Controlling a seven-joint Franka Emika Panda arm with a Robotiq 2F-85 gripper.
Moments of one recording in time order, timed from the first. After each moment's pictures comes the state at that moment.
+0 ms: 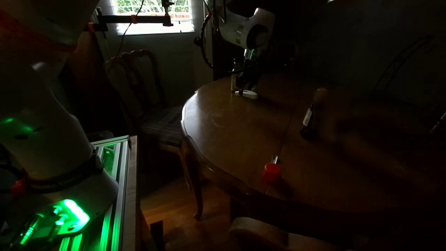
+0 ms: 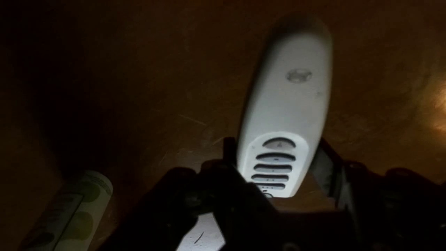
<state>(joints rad) 0.10 0.72 0.41 -1.60 -0.13 2.25 -1.38</state>
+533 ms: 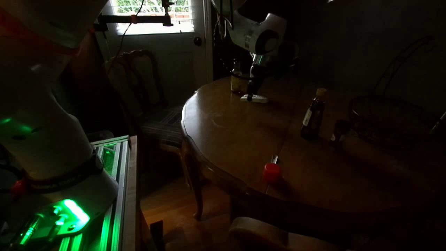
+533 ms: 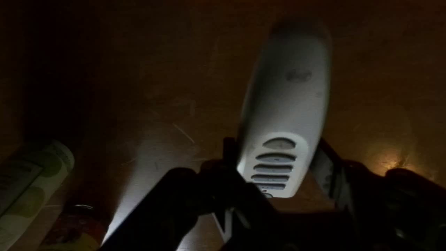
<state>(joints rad) 0.06 0.77 0.40 -1.54 -0.11 2.22 -1.86</state>
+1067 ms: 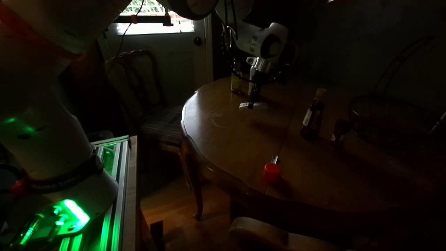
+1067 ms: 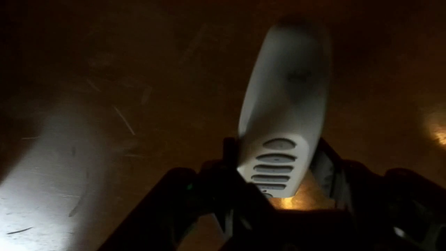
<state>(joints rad) 0.14 0.89 0.33 -1.35 -0.15 1.97 -2.20</state>
